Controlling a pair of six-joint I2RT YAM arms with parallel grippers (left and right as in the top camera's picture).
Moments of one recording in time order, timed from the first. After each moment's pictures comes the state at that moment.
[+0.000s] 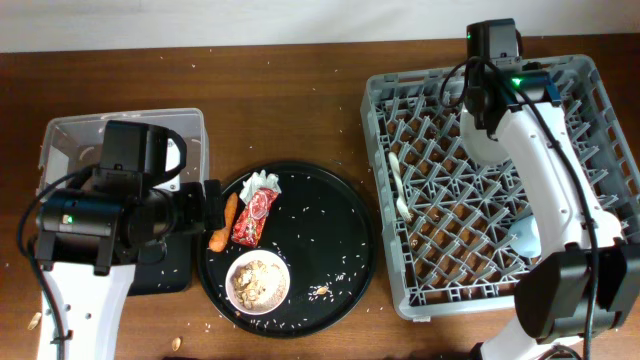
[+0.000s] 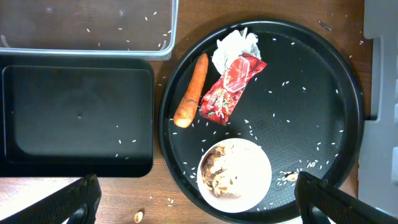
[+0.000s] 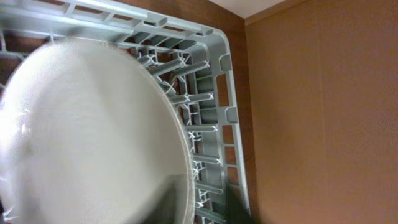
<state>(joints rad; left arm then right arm) -0.13 1.25 1.52 -1.43 -0.03 -0.22 0.08 1.80 1.70 -0.87 0.76 -0.27</state>
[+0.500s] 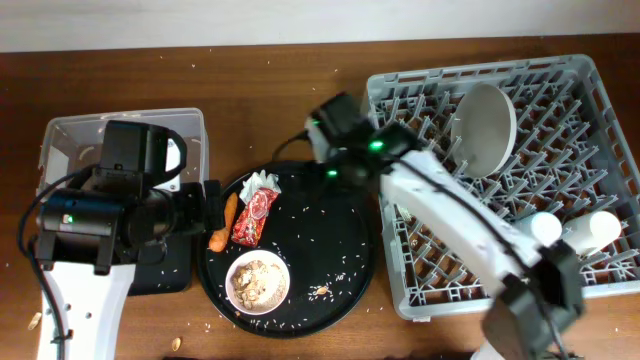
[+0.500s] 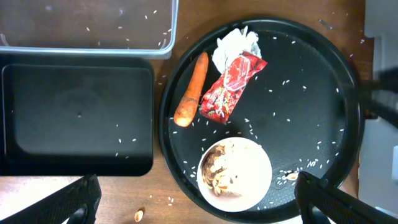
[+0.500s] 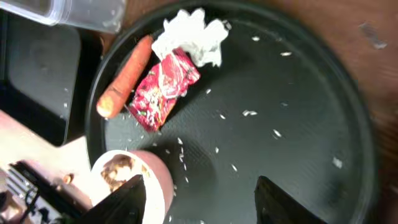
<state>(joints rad) -0.13 1.25 1.52 -1.43 -0.03 -0.22 0.62 1.81 1.57 -0.91 -0.29 0.35</state>
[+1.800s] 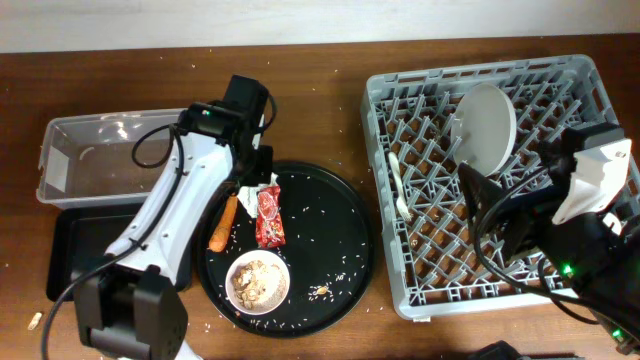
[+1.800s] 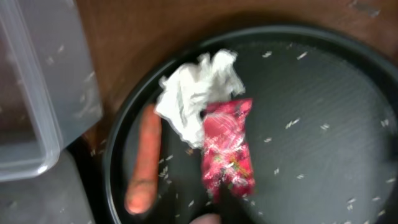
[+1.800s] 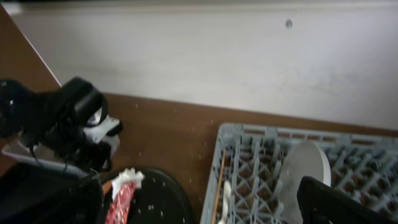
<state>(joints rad) -0.32 1.78 1.55 -1.14 -0.08 -0.22 0.38 0.90 1.63 -1.05 0.04 0.13</state>
